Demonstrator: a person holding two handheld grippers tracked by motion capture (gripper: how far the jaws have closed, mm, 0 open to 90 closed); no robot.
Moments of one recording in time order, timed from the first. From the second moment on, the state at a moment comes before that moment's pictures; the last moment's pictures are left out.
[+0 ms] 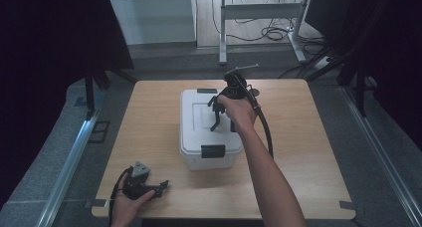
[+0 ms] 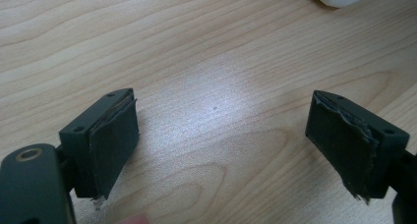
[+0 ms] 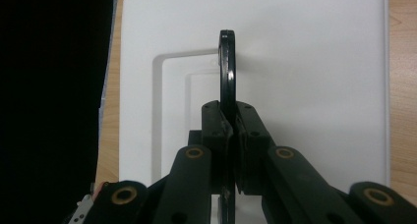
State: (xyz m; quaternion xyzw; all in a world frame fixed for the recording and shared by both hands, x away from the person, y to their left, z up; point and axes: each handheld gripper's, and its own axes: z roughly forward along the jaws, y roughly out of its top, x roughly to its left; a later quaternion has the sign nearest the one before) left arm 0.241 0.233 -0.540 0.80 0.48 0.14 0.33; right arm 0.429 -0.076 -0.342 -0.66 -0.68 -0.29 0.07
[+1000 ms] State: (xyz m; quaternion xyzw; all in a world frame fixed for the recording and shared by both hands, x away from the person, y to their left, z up) left arm 0.241 0.233 -0.540 0.80 0.48 0.14 0.33; right arm 0.430 -0.072 -0.356 -0.66 -0.68 -0.30 0.08
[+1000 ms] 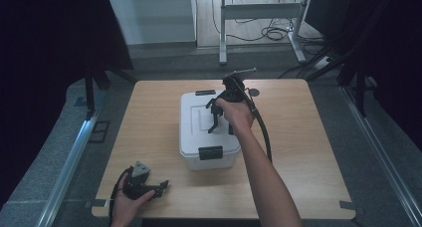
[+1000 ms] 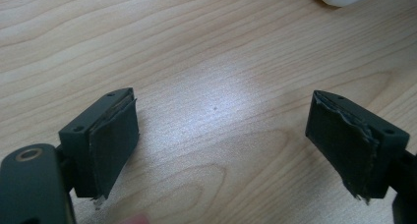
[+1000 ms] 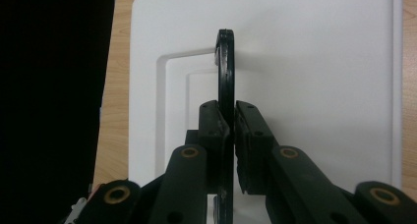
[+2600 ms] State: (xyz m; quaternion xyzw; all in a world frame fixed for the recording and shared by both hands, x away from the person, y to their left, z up) left arm 0.241 0.233 -0.540 0.80 0.48 0.14 0.32; right arm 0.432 -0.091 -0.343 -0.66 -0.68 -0.32 0.08
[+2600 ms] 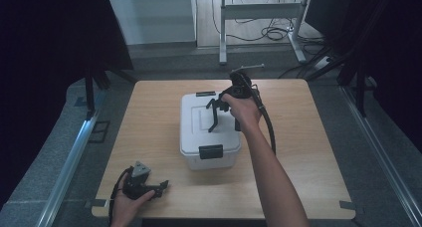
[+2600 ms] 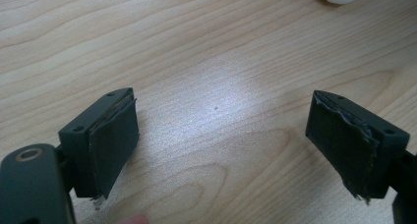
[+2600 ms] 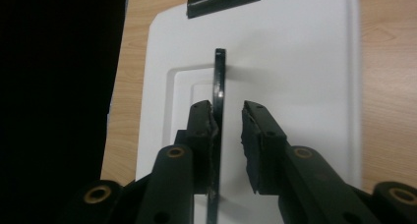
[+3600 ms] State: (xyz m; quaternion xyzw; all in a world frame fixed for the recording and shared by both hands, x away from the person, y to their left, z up) left arm 0.239 0.232 -0.541 0.80 0.48 0.15 0.32; right arm 0.401 -0.204 -0.385 -0.63 -0.69 -0.36 0.01
